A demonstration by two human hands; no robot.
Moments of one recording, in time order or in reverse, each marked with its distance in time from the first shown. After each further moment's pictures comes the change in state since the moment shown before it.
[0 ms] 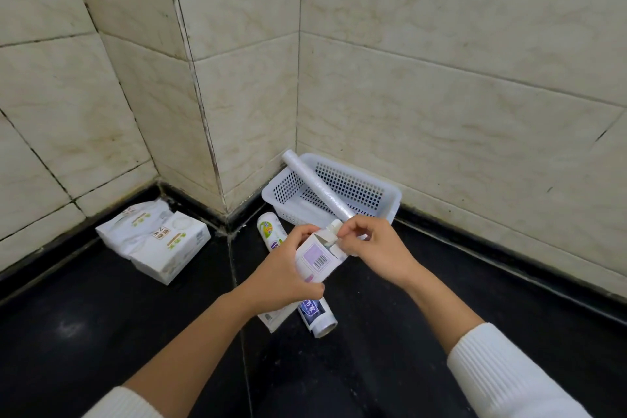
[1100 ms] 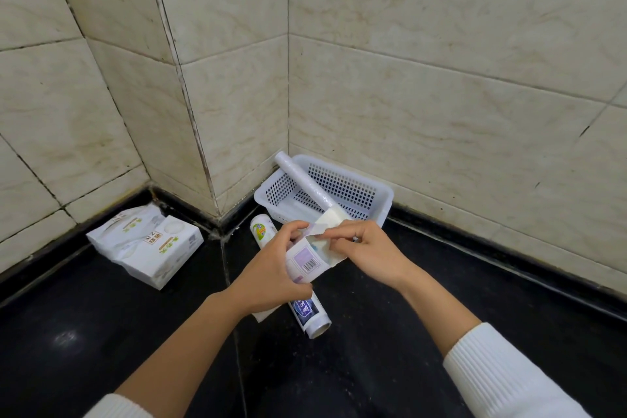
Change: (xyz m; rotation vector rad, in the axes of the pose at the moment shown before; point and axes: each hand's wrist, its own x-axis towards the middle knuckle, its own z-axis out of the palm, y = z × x) left_hand 0.004 -0.008 -0.003 0.161 0.062 0.050; right_hand -0.007 -0.007 -0.002 0.060 -0.100 -0.001
